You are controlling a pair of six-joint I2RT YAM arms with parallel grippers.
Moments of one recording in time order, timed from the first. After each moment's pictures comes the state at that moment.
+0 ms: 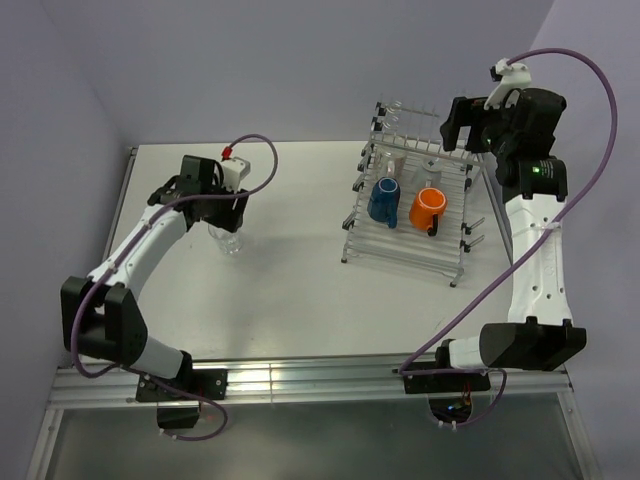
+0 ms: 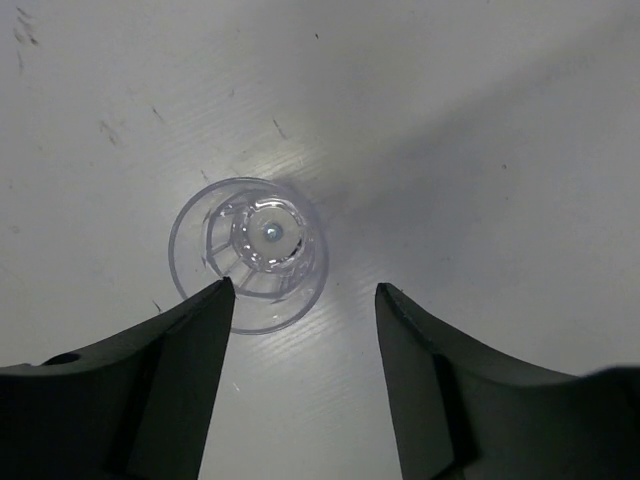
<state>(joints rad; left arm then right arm) -0.25 1.46 1.21 -0.60 0.14 0.20 -0.12 1.36 1.70 -0.61 -0.25 -0.06</state>
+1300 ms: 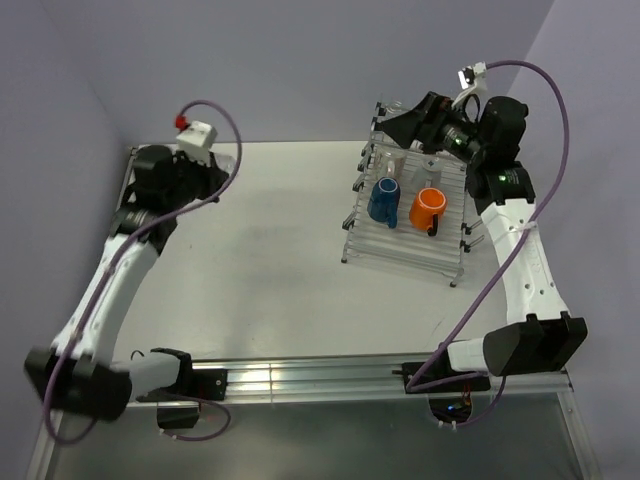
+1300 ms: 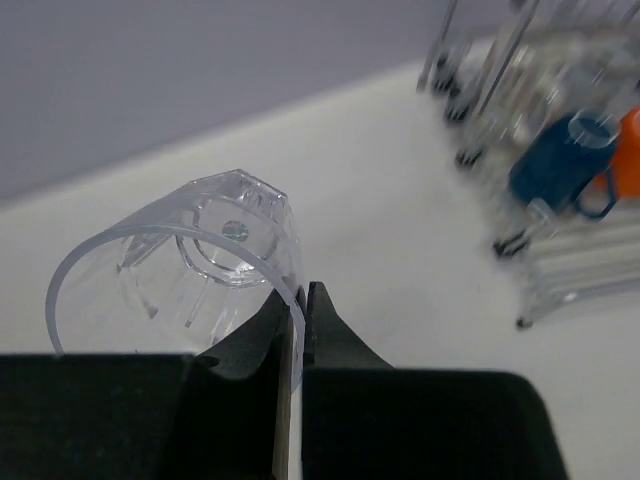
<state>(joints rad) -0.21 1.27 1.24 -0.39 0.25 0.03 0.03 1.33 1.52 -0.28 -0.63 0.51</state>
